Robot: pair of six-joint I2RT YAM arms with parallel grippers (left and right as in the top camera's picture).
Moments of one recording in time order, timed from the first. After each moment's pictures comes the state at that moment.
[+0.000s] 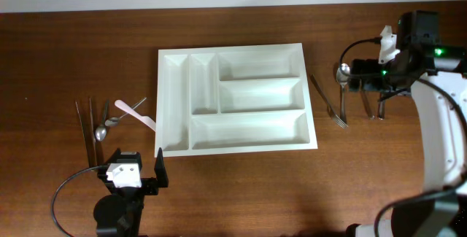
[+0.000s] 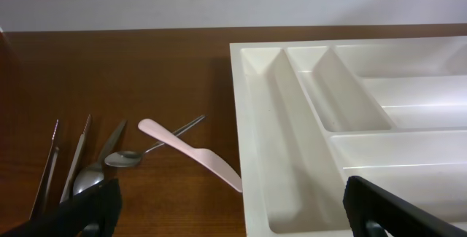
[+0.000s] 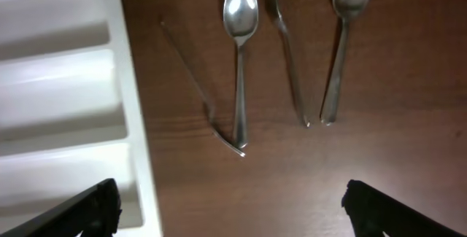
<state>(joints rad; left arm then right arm) 0.02 0.01 0.11 -0.36 0.03 0.00 -0.16 1.64 1.60 -1.17 -0.05 -0.03</state>
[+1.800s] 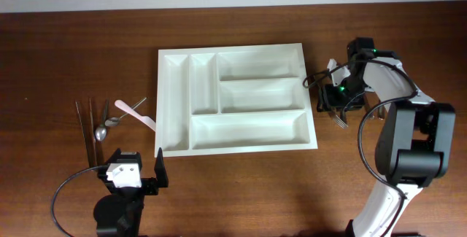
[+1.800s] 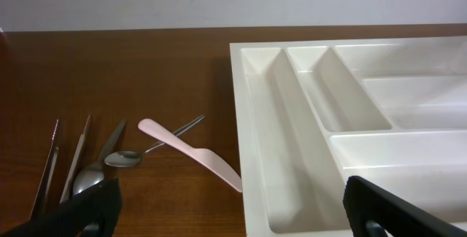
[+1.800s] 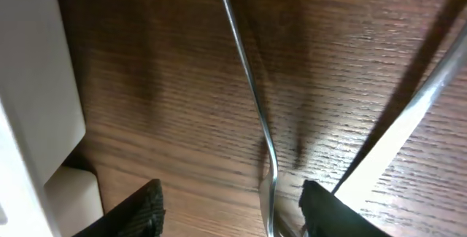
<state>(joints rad) 0.02 0.01 0.11 -0.36 0.03 0.00 -0.10 2.07 1.48 -0.99 -0.20 -0.21</state>
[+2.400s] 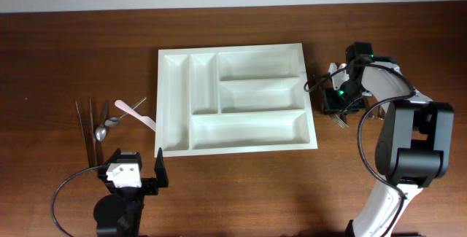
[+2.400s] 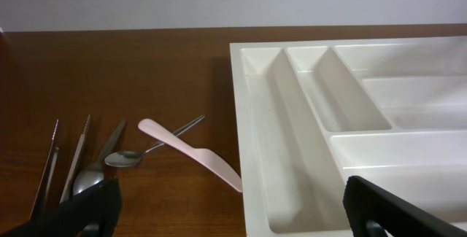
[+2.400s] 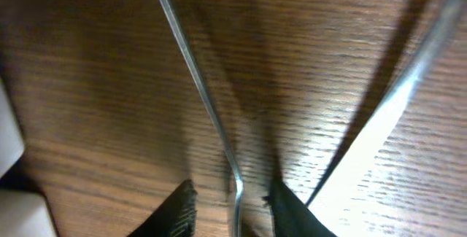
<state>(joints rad) 0.02 0.01 0.11 -0.36 0.03 0.00 -0.10 2.07 1.42 -0.91 -0.13 -0.18</state>
